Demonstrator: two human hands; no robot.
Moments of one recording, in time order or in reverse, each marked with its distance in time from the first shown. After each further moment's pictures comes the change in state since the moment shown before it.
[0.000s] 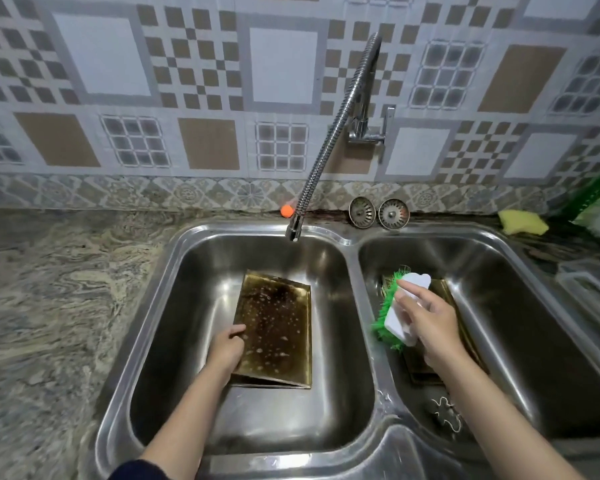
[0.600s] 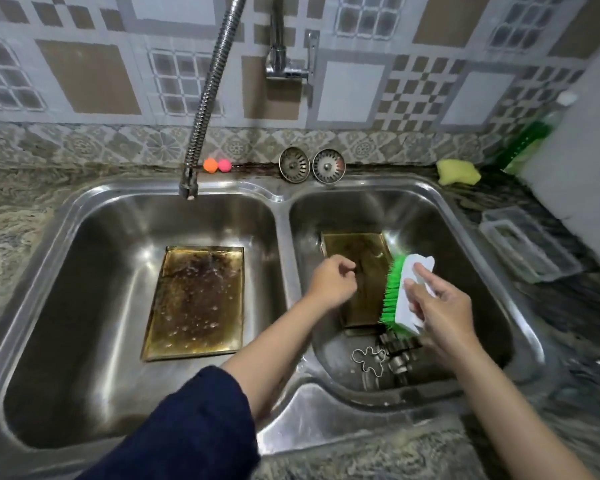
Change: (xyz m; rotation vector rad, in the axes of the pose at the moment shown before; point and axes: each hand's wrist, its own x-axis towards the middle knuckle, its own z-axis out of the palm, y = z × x) left_hand -0.101 0.102 0.241 0.209 -0.443 0.427; right_hand 0.012 0.029 -0.136 -0.062 0.157 0.078
